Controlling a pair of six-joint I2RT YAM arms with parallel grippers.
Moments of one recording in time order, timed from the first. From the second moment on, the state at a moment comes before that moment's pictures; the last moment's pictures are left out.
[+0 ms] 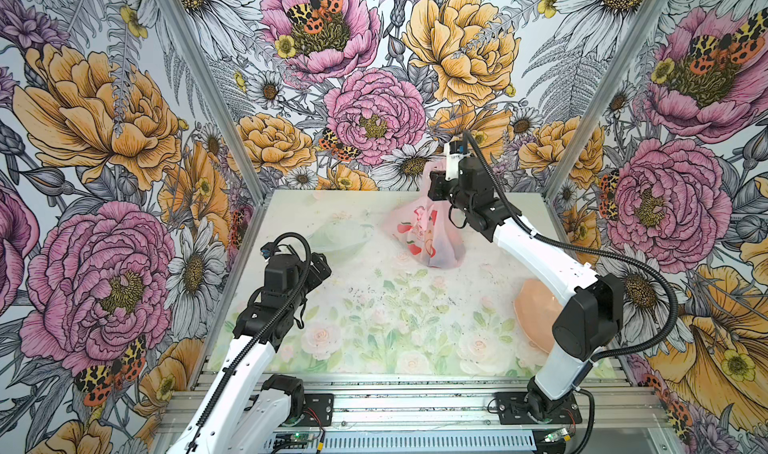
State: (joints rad) left arm -0.18 0.79 0.73 -0.49 -0.11 -0.76; right arm 0.51 1.70 1.61 -0.19 0.04 0.28
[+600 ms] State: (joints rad) left arm -0.49 0.92 0.90 -0.53 -0.22 -0.77; right arm 0.99 1.50 1.36 -0.29 0.28 0.26
